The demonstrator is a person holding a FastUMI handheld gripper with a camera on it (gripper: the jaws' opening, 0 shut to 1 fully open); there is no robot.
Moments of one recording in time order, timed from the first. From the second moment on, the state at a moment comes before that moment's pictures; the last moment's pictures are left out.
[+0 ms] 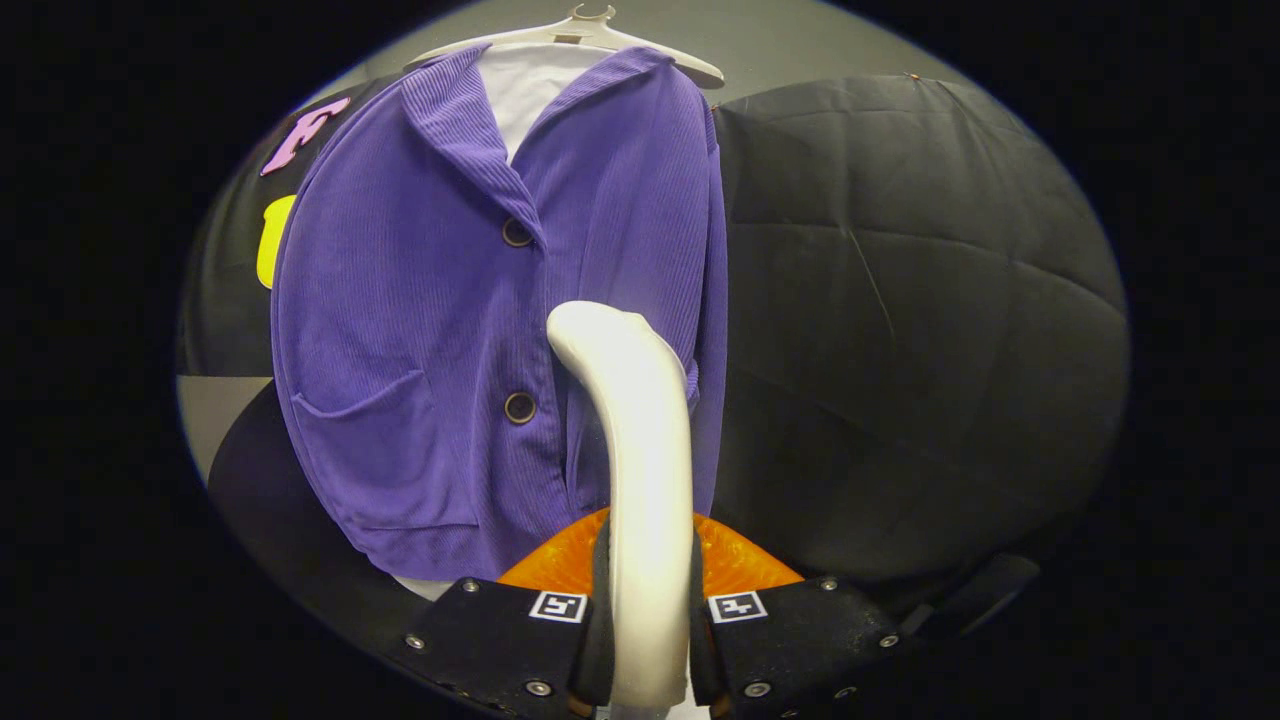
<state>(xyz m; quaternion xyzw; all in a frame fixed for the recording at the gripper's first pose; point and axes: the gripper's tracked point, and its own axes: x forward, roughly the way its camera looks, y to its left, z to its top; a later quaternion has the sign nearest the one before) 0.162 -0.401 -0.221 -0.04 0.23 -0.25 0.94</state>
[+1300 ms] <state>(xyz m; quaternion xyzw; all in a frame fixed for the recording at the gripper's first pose) 0.080 -0.284 -0.252 -0.05 0.29 -0.08 0.95</state>
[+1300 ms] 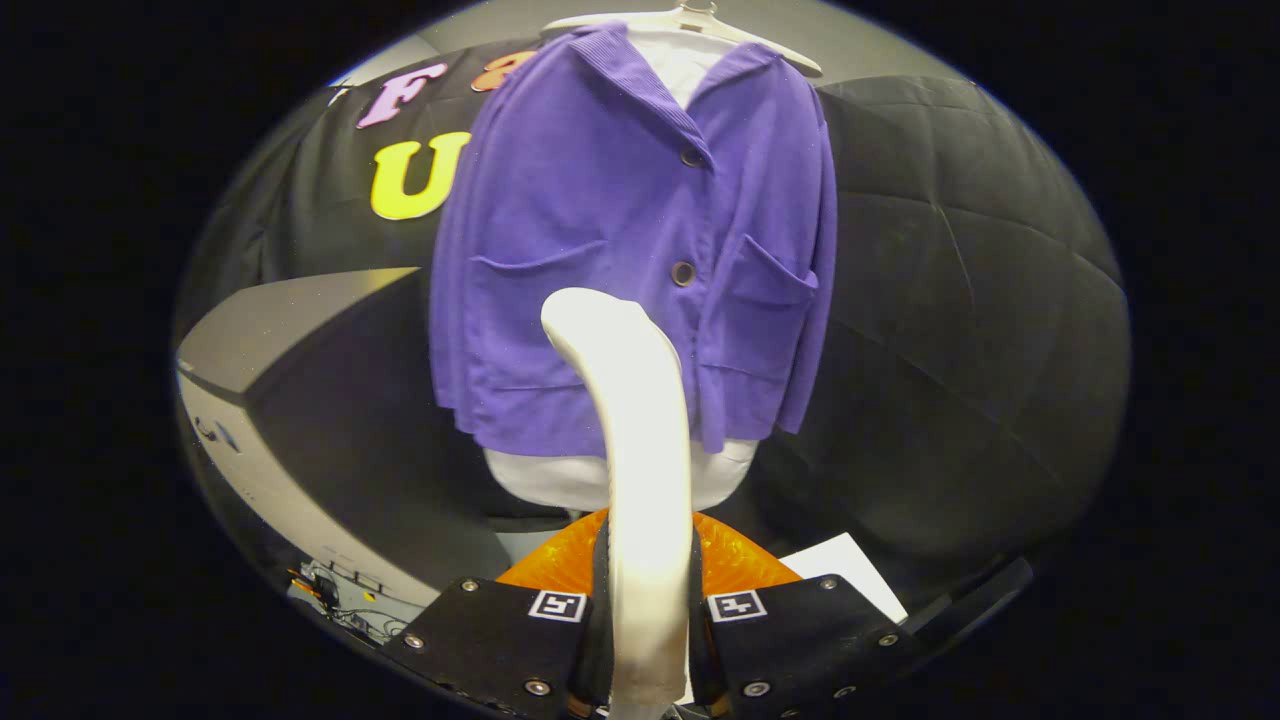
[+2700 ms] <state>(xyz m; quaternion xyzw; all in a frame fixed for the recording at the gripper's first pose) 0.047 -0.010 0.011 -0.04 0.02 -0.01 1.00</state>
